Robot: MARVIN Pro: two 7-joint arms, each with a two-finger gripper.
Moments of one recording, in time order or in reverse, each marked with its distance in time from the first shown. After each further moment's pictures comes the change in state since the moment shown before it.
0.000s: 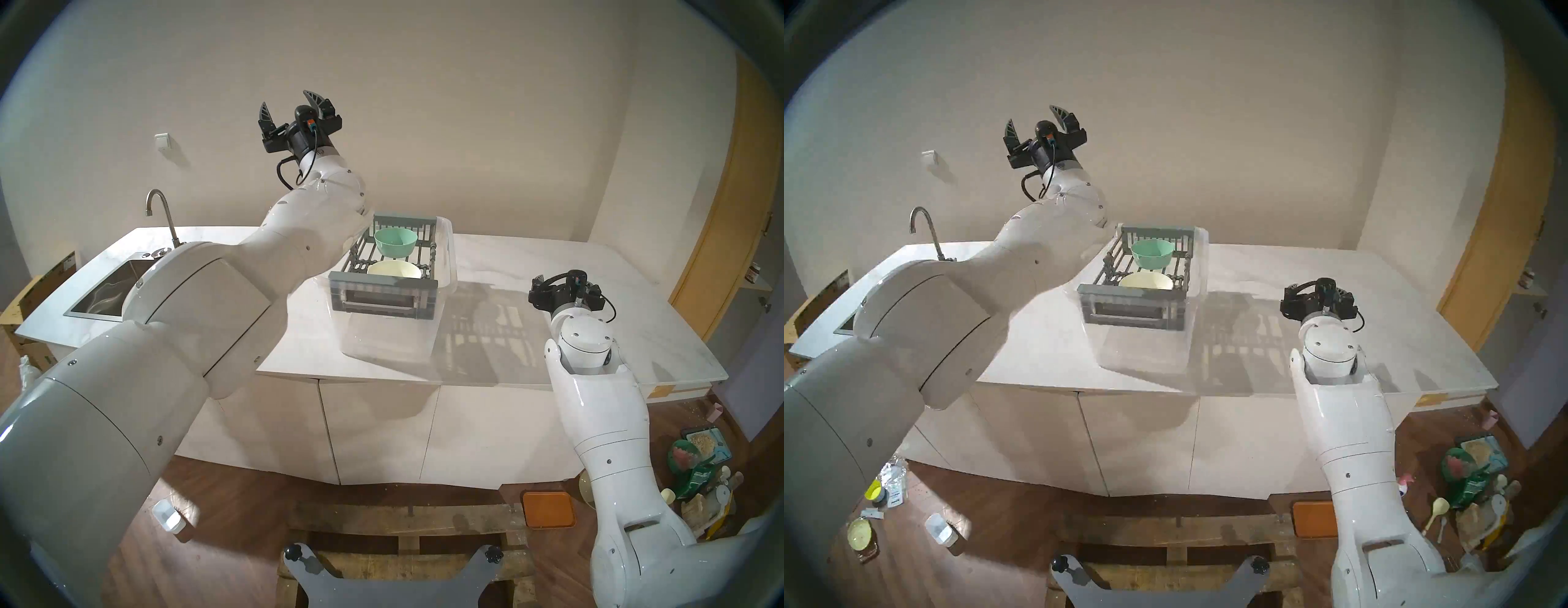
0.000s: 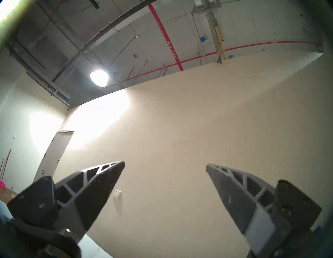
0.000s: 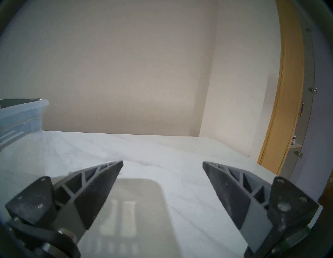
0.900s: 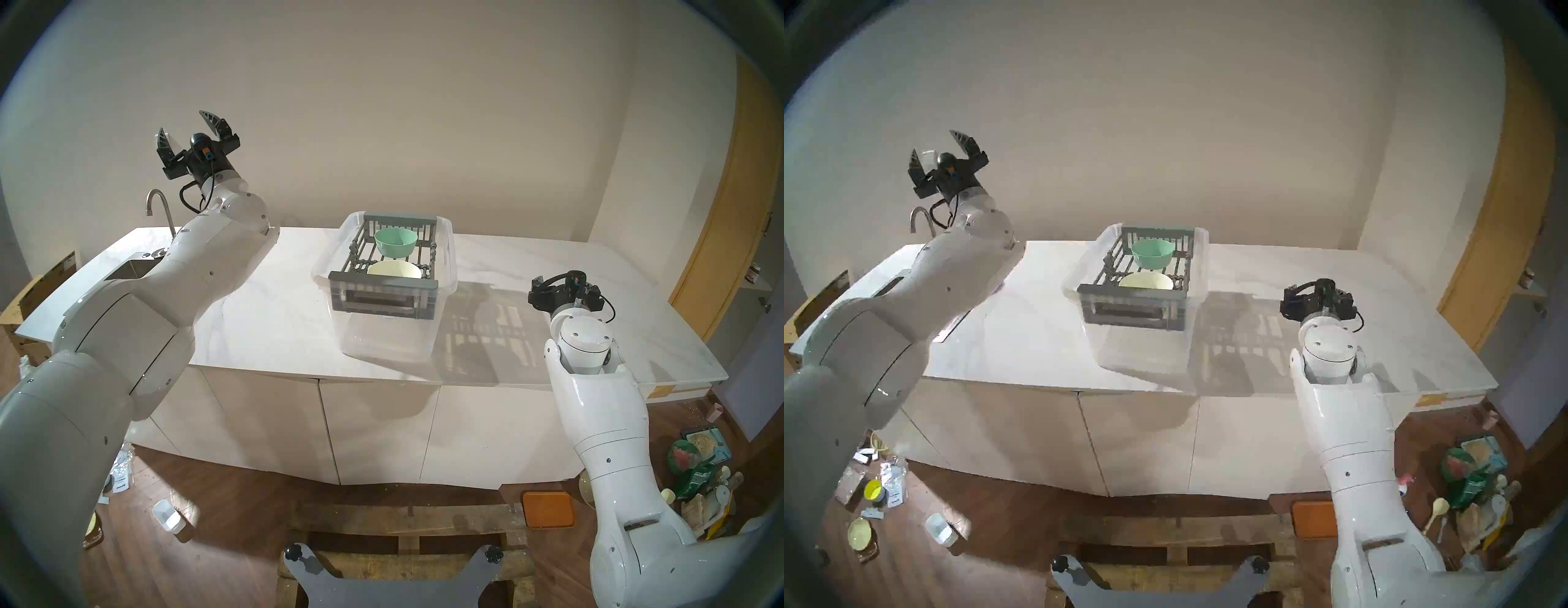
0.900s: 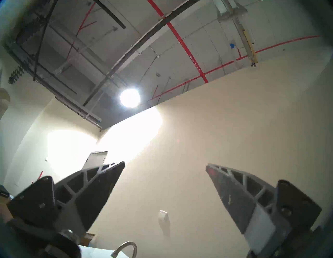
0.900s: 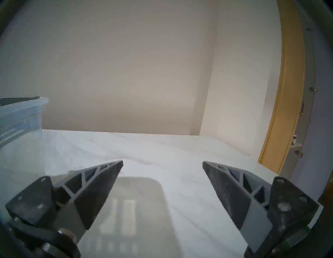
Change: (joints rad) left arm 0.124 0.332 -0.019 -0.143 0.001 -0.071 0.035; right arm 0.005 0.000 0.000 0.011 0.000 0.000 0.004
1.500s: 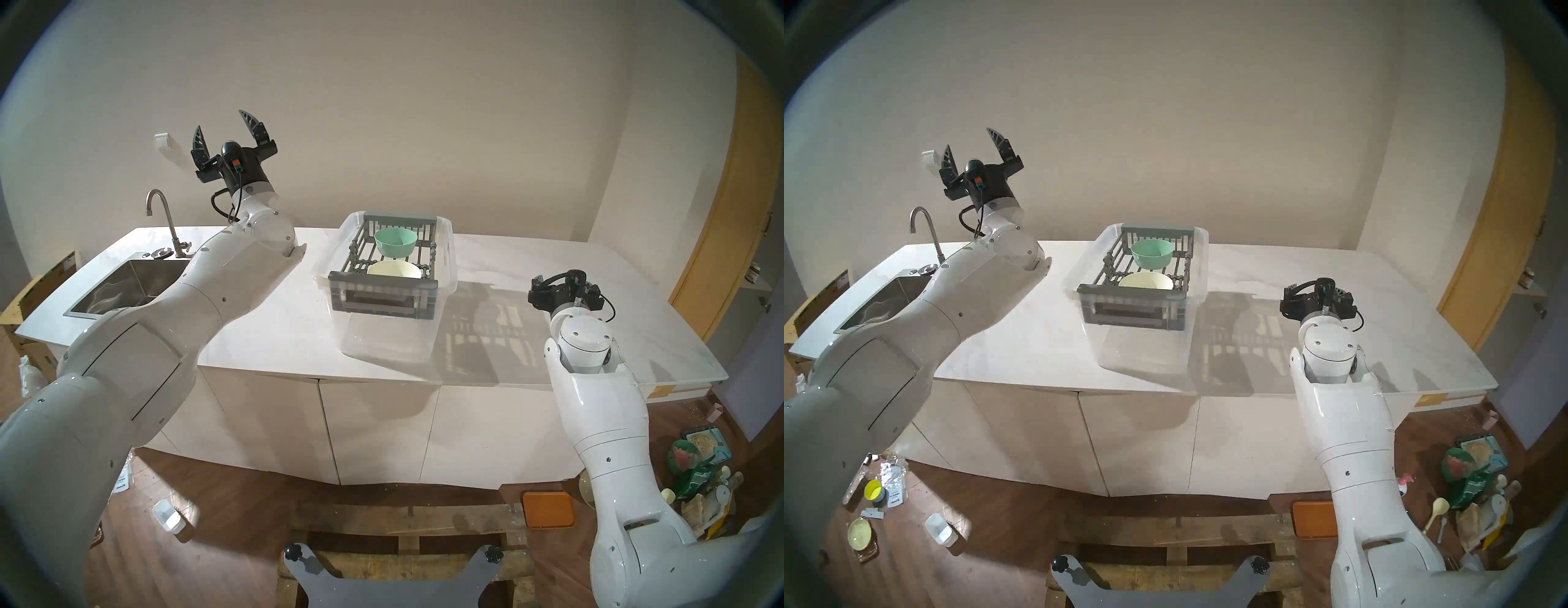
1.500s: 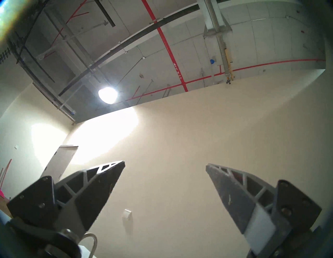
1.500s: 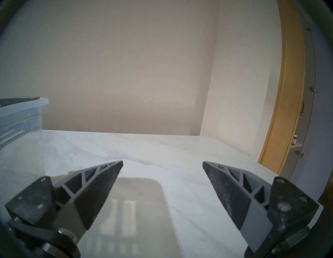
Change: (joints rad) left arm 0.099 0.019 0.064 -0.250 0.004 -0.046 -0.001; right arm 0.003 0.000 0.000 0.000 0.000 0.000 0.002
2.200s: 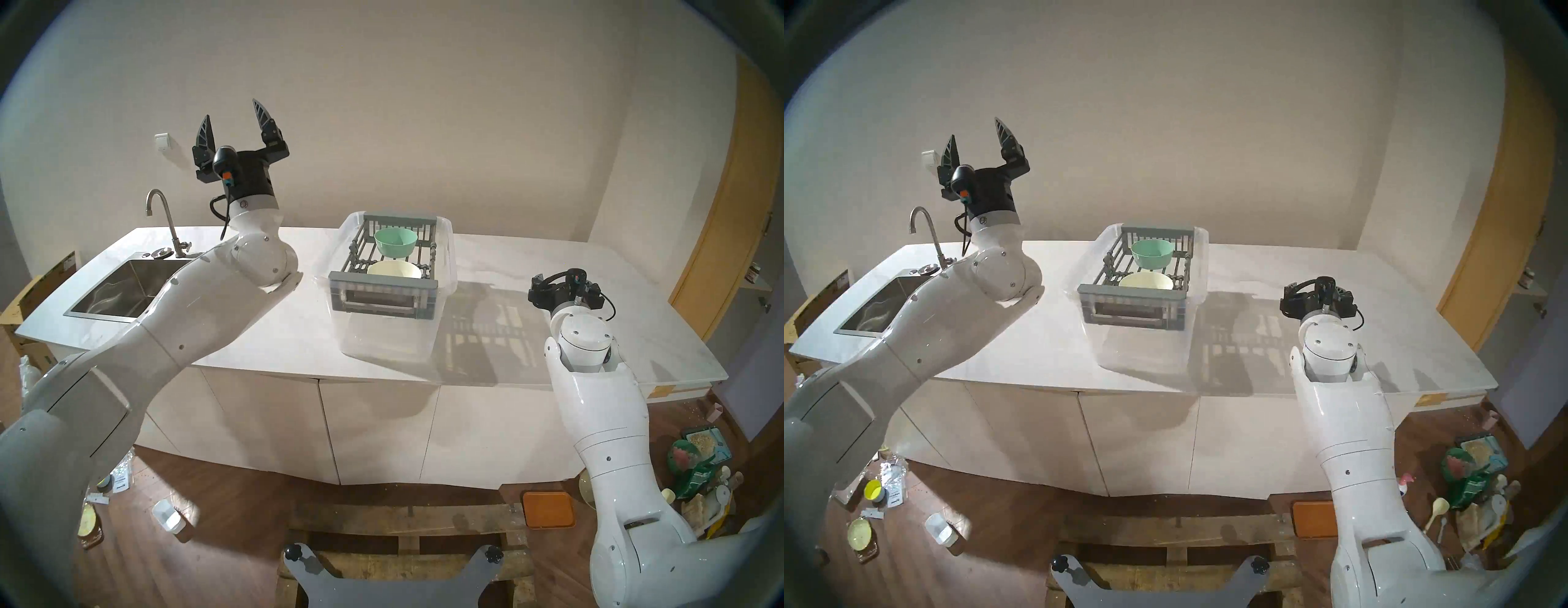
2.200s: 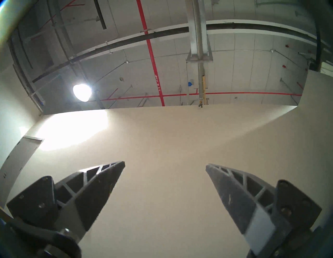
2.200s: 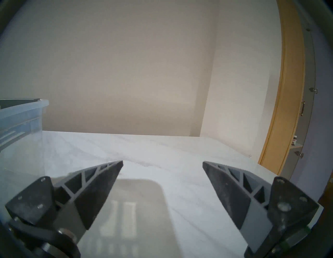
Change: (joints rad) left arm 0.223 0.285 0.031 -0.581 -0.001 -0.004 0.007; right arm 0.004 0.000 0.000 -0.003 0.000 0.000 0.000
